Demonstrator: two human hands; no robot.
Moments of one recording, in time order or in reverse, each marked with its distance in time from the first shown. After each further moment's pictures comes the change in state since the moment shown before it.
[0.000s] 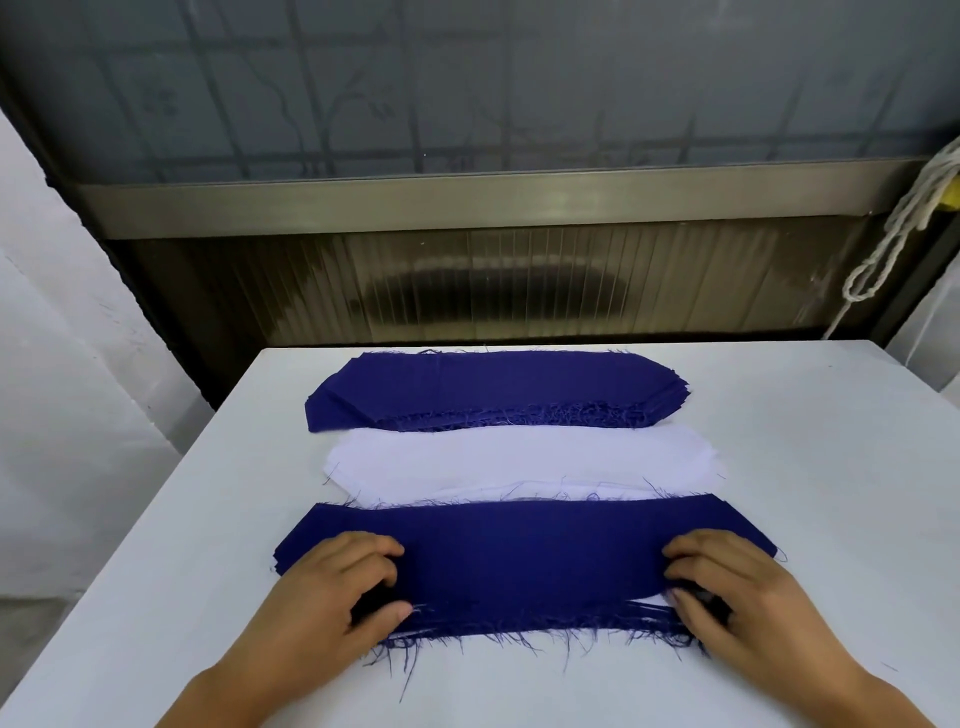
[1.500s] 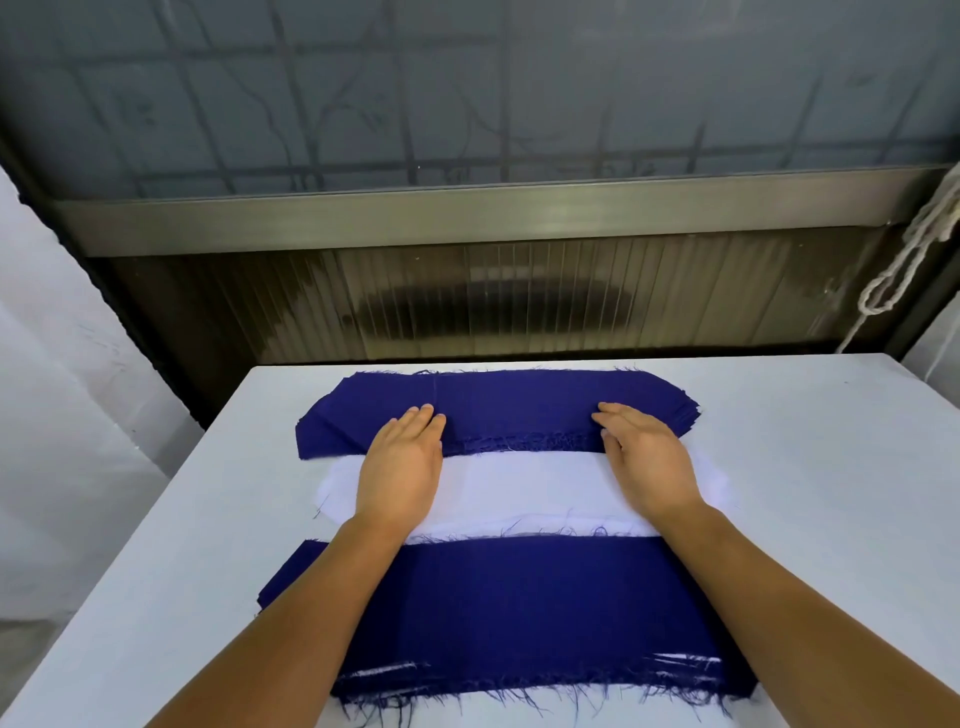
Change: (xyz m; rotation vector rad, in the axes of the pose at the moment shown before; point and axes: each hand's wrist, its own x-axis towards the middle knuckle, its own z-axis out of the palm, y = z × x) left_hand 0.168 -0.044 0.060 0.290 0.097 -0.283; right_hand 0.153 0.051 0.080 -0.100 -0.083 0.363
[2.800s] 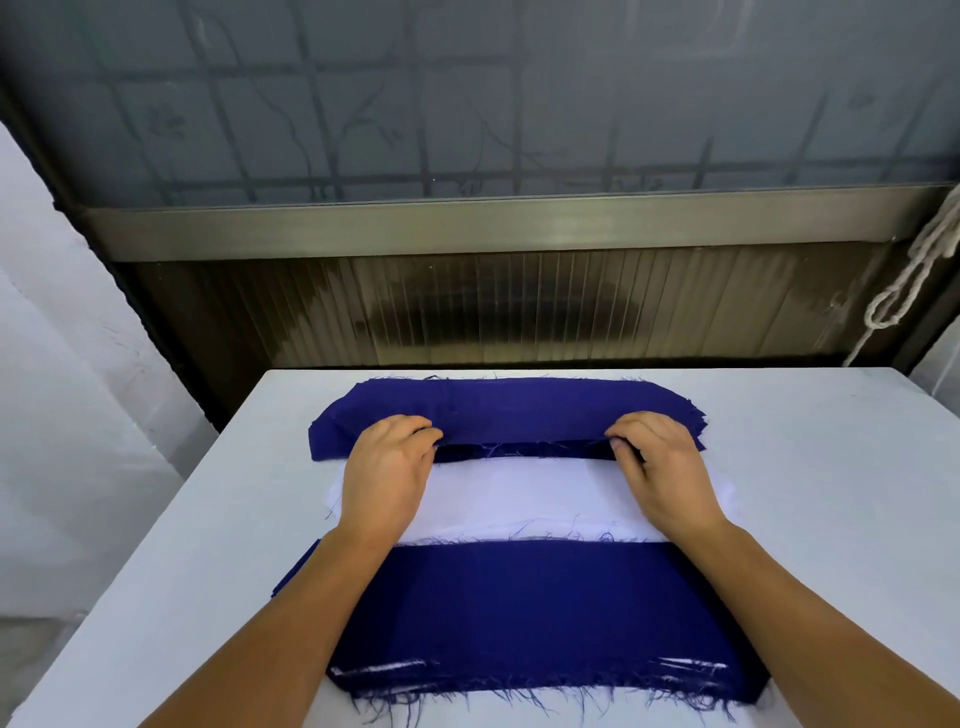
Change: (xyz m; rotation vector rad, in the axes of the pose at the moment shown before) left_hand -0.017 0.000 -0.047 -0.091 0.276 0.097; right_hand -0.017 -0.011 -0.026 0.116 0.217 -0.213
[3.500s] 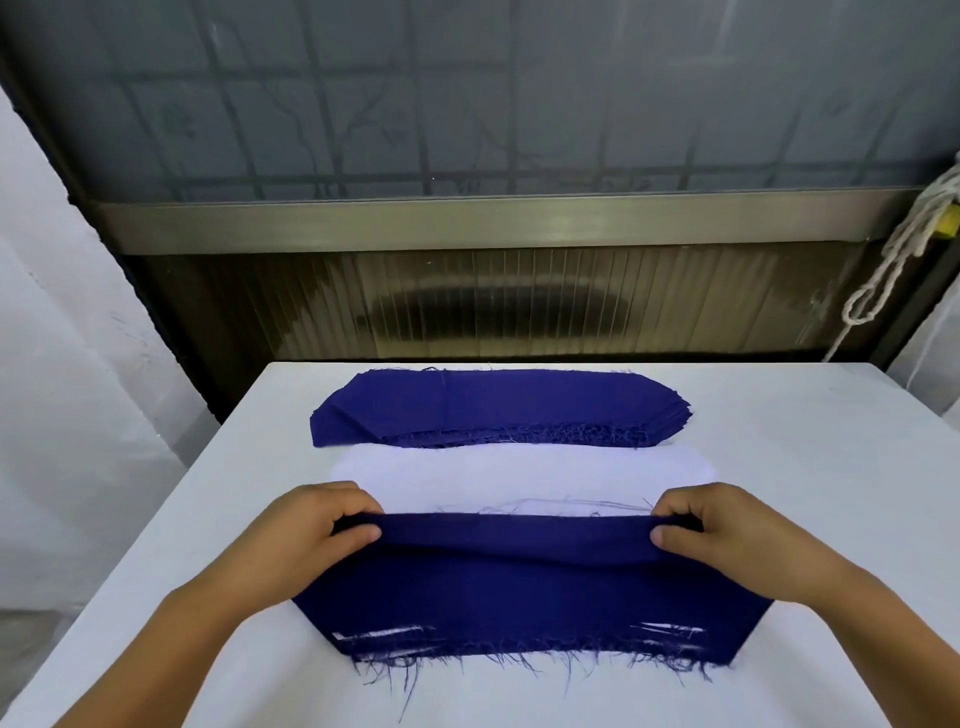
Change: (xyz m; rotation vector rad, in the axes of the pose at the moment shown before) left_hand -0.059 -0.027 -0.103 -0.304 -0.635 -0.098; right_hand -0.048 -0.017 -0.099 0.261 -0.743 0.320
